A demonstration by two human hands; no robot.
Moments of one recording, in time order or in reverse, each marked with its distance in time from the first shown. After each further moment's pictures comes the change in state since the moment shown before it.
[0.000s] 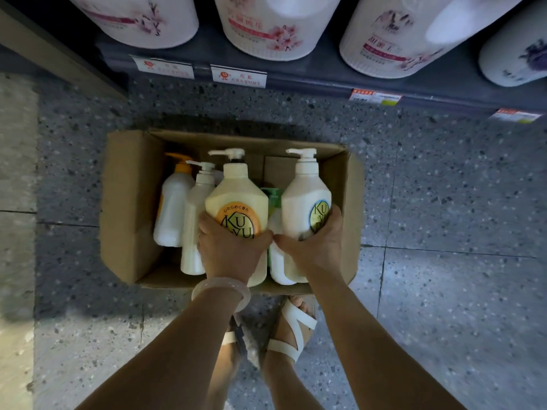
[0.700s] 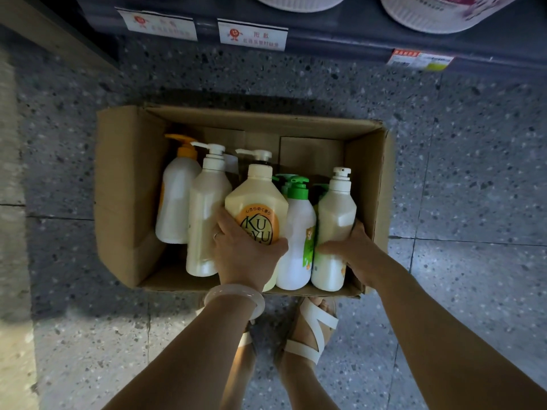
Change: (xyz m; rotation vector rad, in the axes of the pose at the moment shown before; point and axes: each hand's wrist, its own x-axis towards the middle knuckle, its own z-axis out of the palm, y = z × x) left_hand 0.024 -0.037 0.021 0.122 -0.118 0.068; right_hand 0.060 0.060 0.006 0.147 -0.351 0.362
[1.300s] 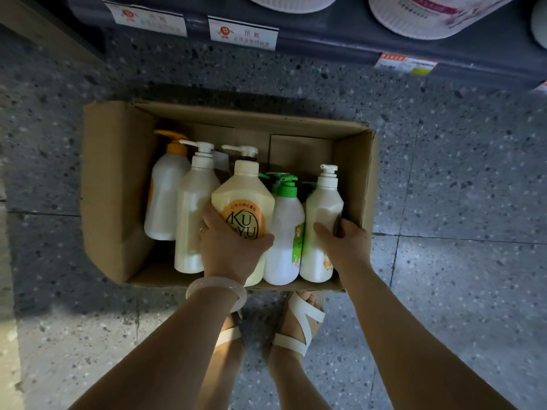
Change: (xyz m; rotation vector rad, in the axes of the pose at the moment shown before) left_hand 0.006 0.001 -0.007 -0.079 -0.020 -0.014; right_hand -0.015 0.001 0.010 -0.206 0.376 -0.161
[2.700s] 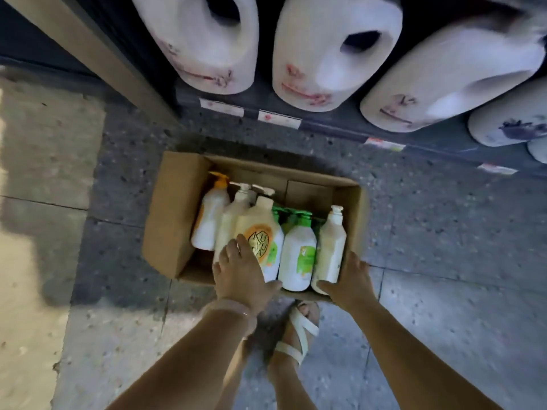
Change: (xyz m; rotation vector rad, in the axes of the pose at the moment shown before) left_hand -0.070 0.031 -0.087 0.526 -0.206 0.096; right_hand -0.095 -0.048 -0.063 -0.538 -0.178 -0.137
